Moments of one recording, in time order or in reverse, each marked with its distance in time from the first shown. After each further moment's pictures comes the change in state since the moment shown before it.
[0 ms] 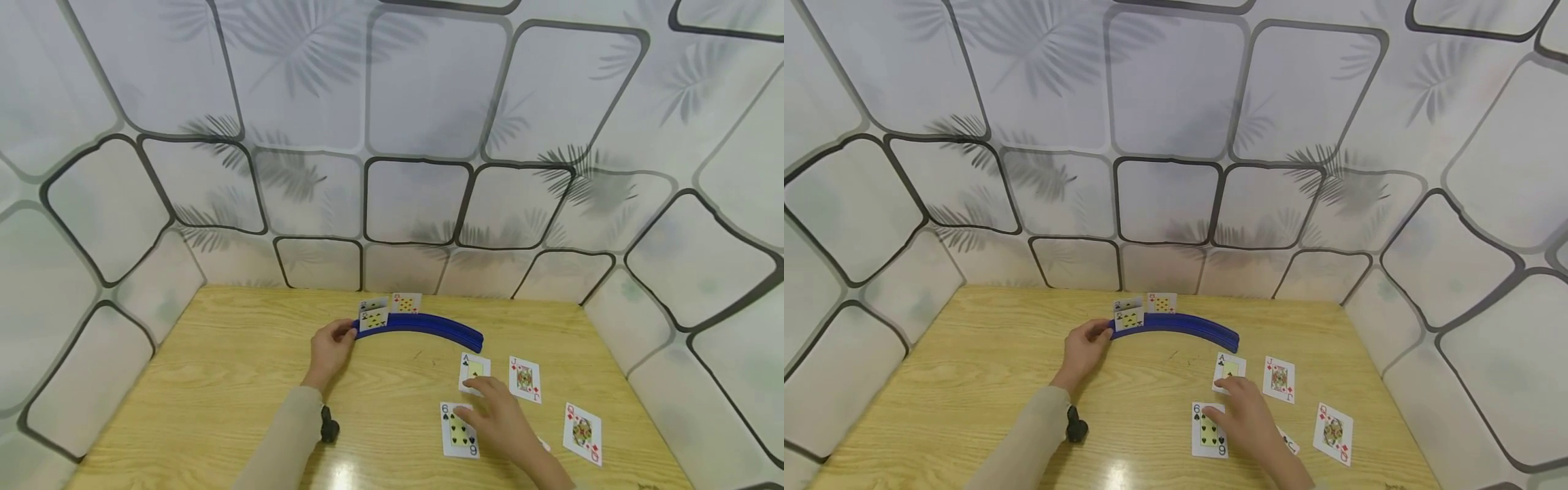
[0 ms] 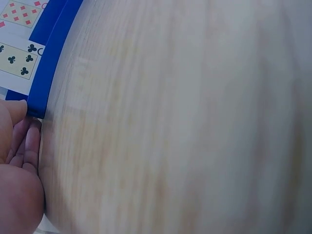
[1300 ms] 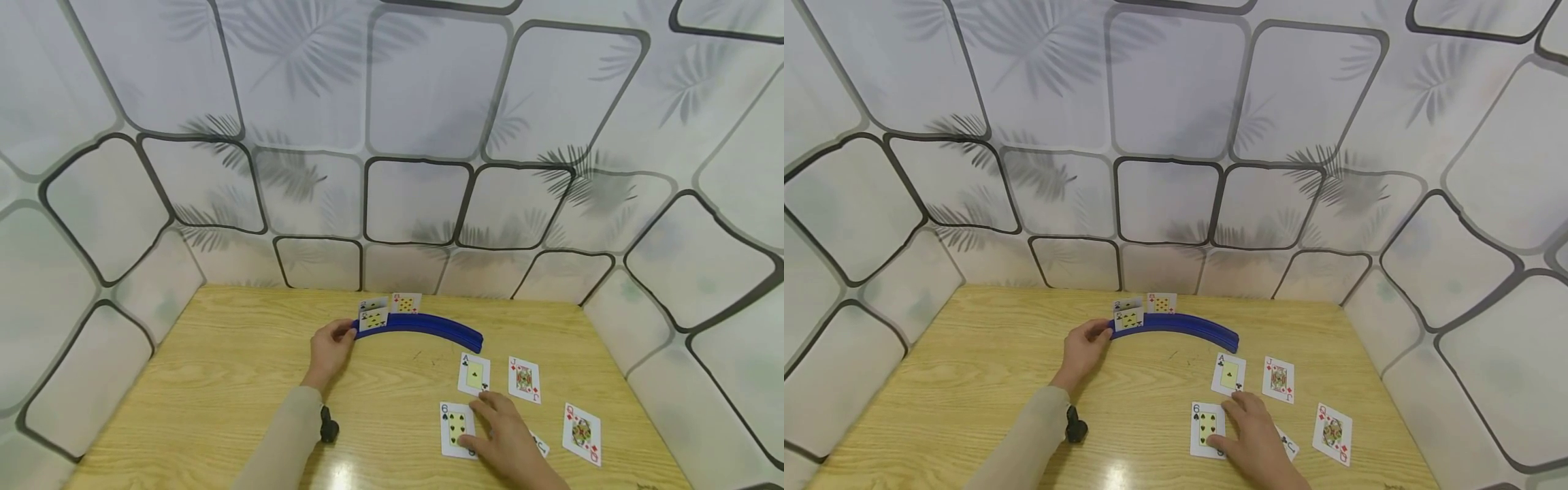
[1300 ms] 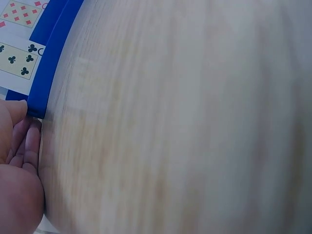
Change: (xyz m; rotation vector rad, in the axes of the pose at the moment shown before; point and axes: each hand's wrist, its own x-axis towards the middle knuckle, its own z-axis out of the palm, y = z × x) left_hand 0.000 0.002 -0.001 0.002 -0.006 -0.021; right_hand -0.027 0.008 0.004 -0.210 -0.070 0.033
